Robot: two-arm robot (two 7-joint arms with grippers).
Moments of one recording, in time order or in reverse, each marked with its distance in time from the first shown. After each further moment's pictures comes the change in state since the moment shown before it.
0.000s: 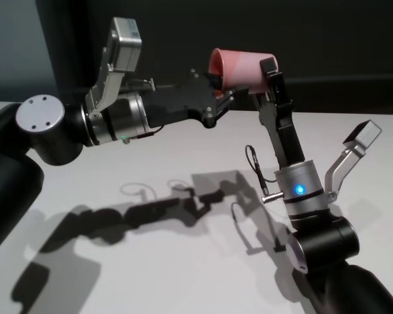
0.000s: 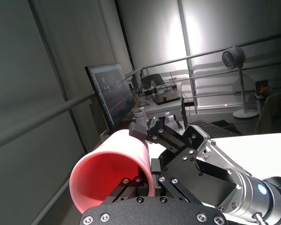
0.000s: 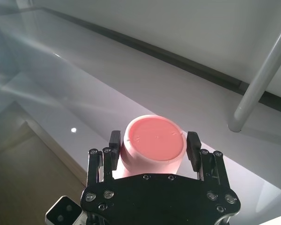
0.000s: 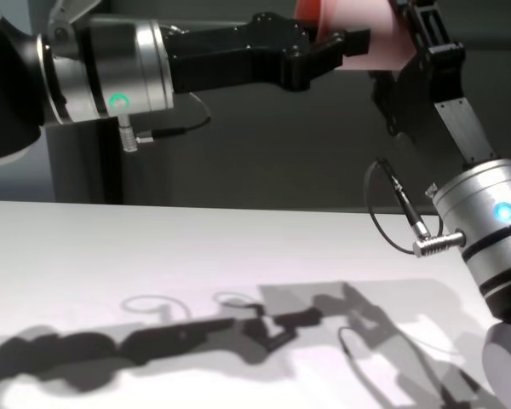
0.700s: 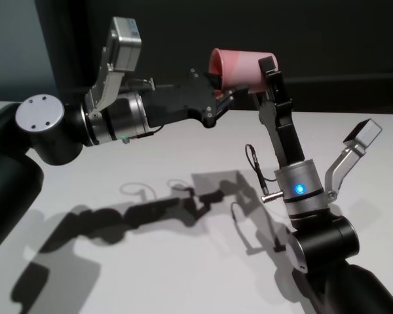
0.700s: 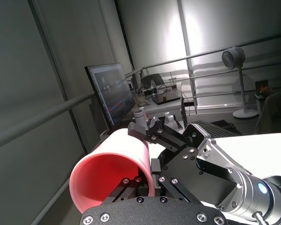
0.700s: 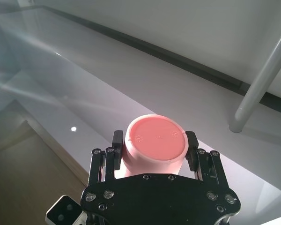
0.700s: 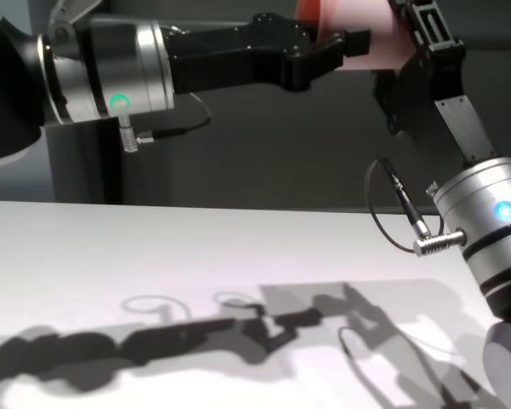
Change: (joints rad) left arm 0.000 0.000 0.000 0.000 0.000 0.000 0.000; right arm -0.002 0.006 -0.008 -0.009 -0.003 -0.009 -0.005
